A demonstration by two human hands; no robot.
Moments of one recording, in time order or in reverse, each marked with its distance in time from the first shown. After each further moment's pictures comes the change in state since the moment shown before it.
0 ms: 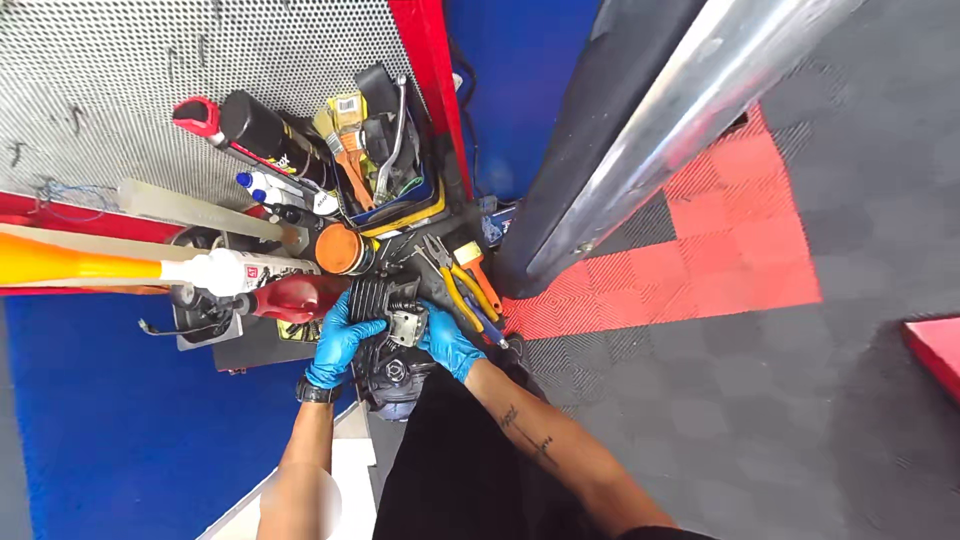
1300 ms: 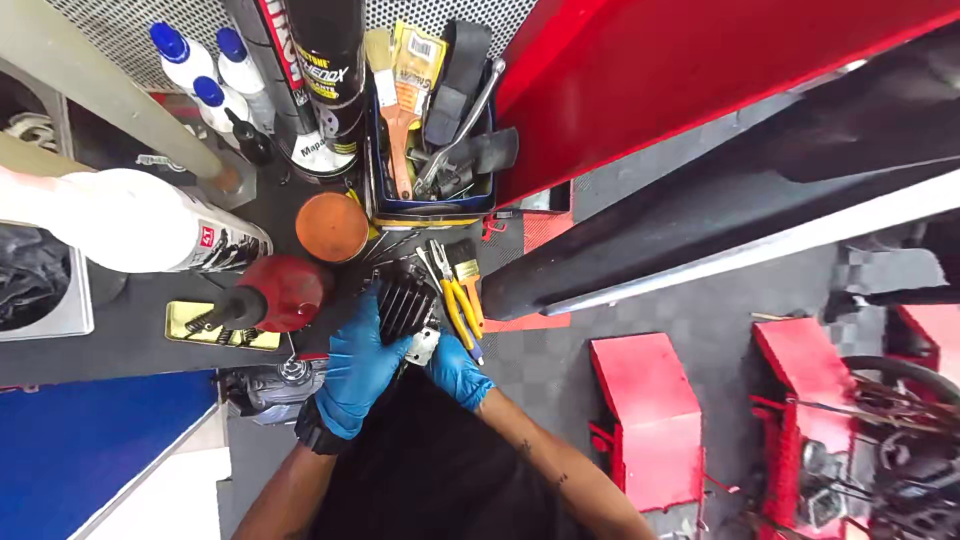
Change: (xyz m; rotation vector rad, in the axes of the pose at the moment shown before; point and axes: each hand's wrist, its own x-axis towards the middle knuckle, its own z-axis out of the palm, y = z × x) left_hand 0.005 -0.007 -0.001 0.258 -0.018 -0.069; right_hand -0.029 0.000 0.011 -0.152 0.220 -0.210
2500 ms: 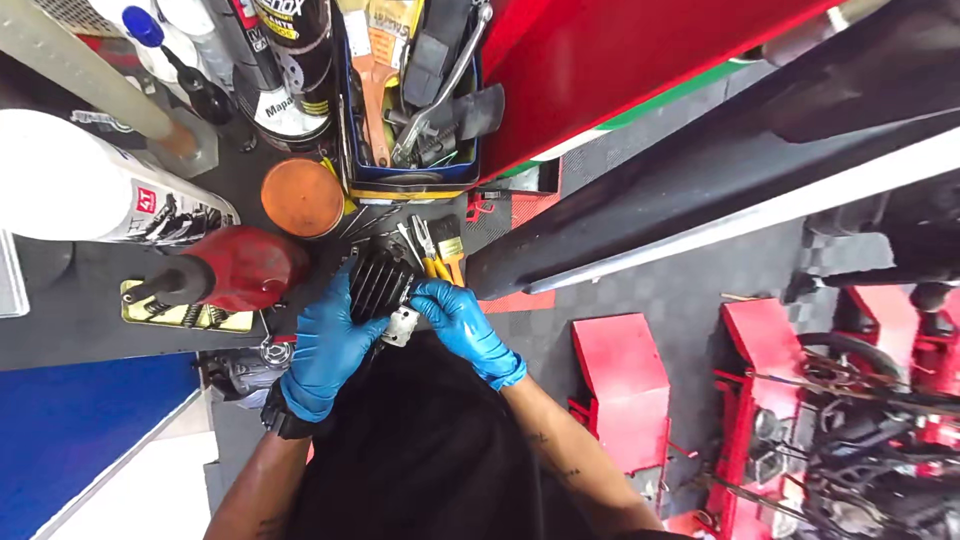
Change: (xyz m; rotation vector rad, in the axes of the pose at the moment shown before) left_hand 0.000 -0.008 -0.002 -0.018 -0.008 0.006; right_hand -0.013 -0.071 -0.024 -1.062 -0.229 -0.821
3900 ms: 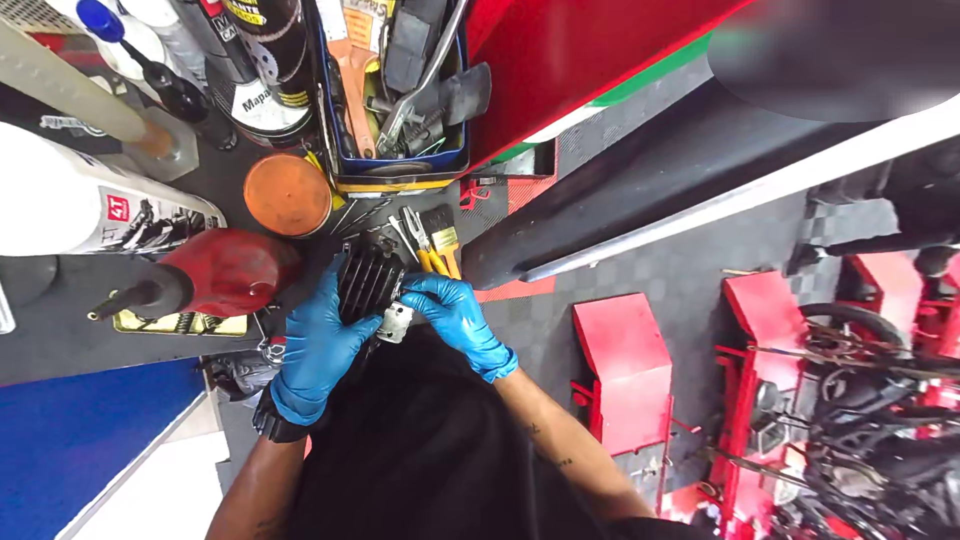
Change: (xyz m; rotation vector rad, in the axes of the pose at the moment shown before) left_hand 0.001 -0.007 -0.001 -0.054 -0.009 0.025; right_hand -0.002 0.004 0.012 0.288 0.144 0.059
